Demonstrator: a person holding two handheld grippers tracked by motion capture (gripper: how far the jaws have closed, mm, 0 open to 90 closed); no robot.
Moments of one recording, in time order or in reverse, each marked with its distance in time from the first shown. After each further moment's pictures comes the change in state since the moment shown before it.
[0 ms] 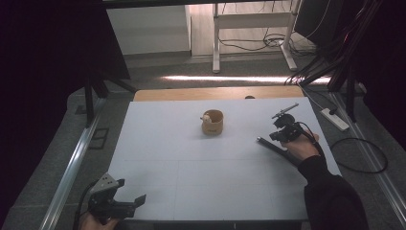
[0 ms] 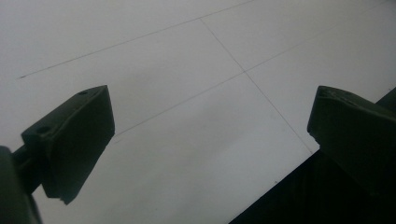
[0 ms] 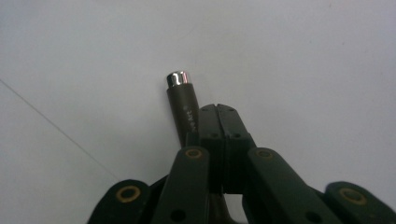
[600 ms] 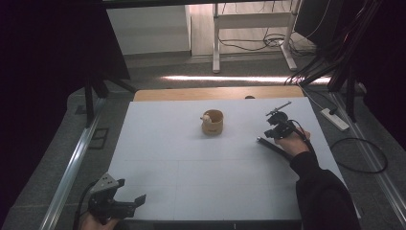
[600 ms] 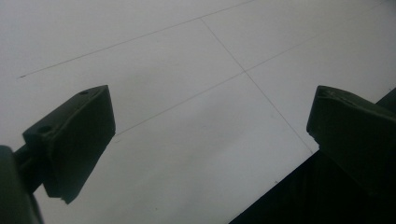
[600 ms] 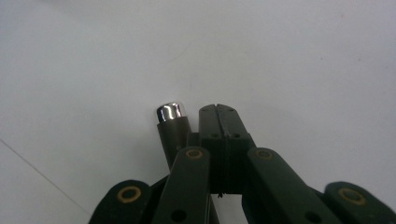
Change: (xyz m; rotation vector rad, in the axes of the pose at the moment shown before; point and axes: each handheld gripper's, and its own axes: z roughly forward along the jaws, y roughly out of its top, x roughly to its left) left arm 0.000 0.000 0.000 0.002 0.000 -0.001; right arm -0.001 0.013 0.026 0.001 -0.003 0.020
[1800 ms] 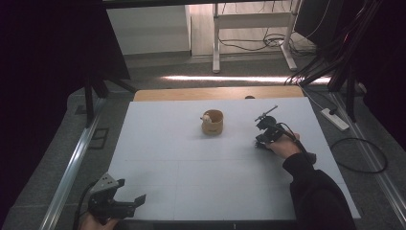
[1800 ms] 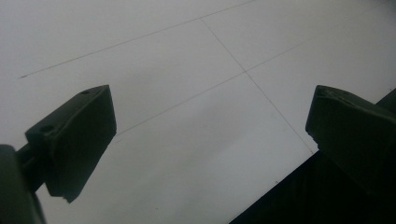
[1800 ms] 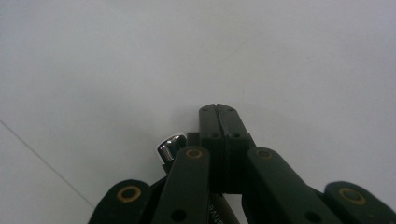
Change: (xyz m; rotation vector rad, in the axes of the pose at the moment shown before) left arm 0.000 0.000 -0.001 -0.002 0.001 -0.001; right arm 0.029 0.006 0.018 0.052 0.023 -0.067
